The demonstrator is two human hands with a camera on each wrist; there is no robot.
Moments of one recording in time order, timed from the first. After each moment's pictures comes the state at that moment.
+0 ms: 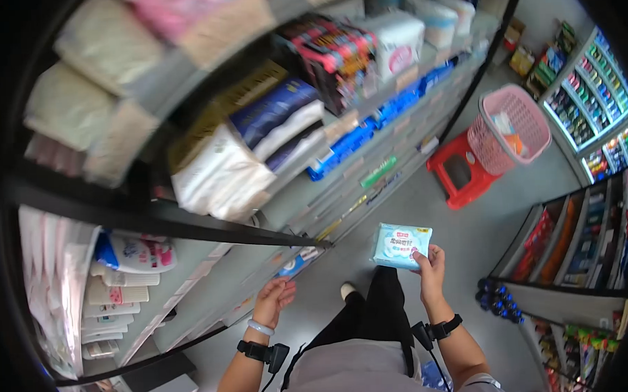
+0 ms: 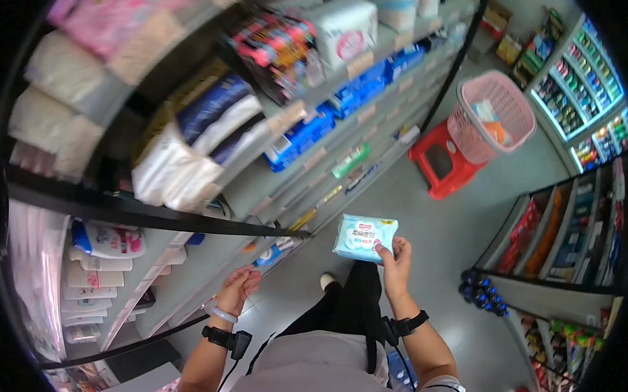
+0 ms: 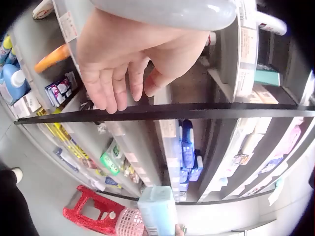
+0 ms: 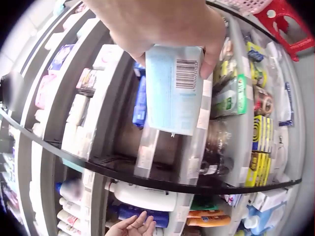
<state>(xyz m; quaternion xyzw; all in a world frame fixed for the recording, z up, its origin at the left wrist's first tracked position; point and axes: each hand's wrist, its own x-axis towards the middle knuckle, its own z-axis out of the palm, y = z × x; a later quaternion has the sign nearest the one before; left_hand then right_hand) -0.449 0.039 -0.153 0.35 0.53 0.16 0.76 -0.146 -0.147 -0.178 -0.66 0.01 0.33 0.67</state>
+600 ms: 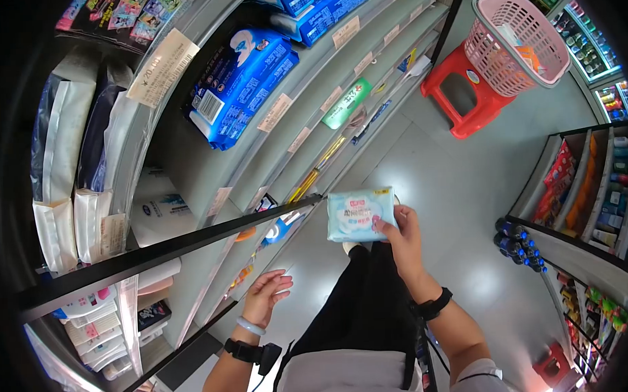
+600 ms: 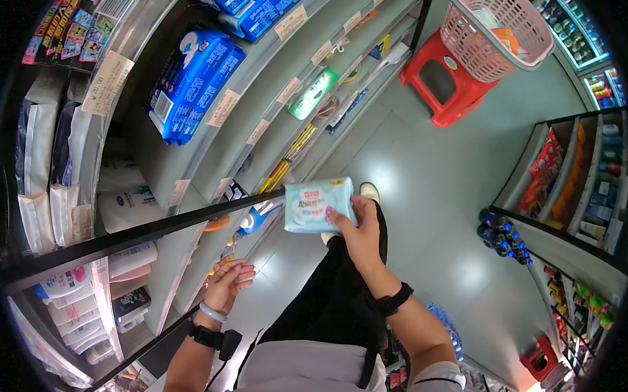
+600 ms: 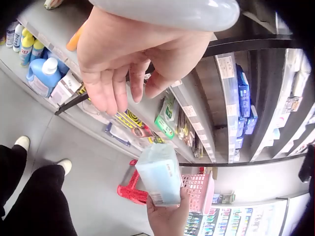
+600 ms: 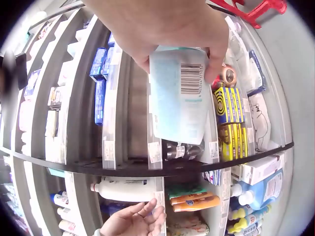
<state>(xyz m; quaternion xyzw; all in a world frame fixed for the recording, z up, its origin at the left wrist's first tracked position) -0.399 0.009 -0.195 0.37 0.59 0.02 0.71 -0.149 -0.132 -0.263 -0.60 0.05 0.39 0.69</state>
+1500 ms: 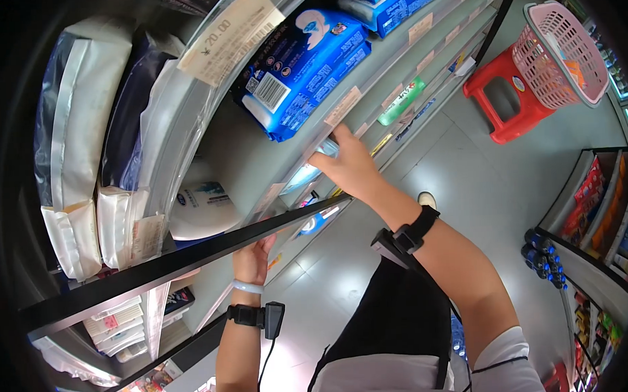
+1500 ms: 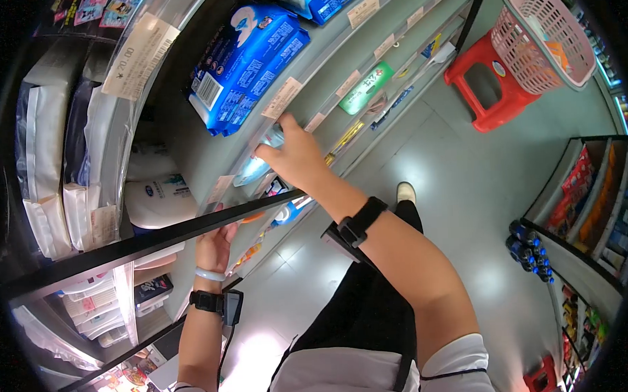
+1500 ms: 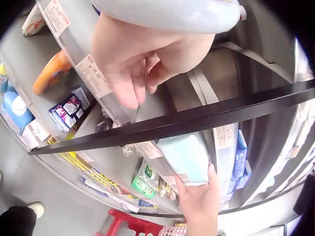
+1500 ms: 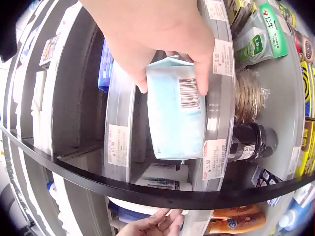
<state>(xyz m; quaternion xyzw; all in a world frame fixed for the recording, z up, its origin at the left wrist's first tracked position) -0.407 0.116 -0.204 0.40 0.56 0.28 0.67 -0.139 0.078 -0.226 -0.63 -0.31 0.40 0.59</state>
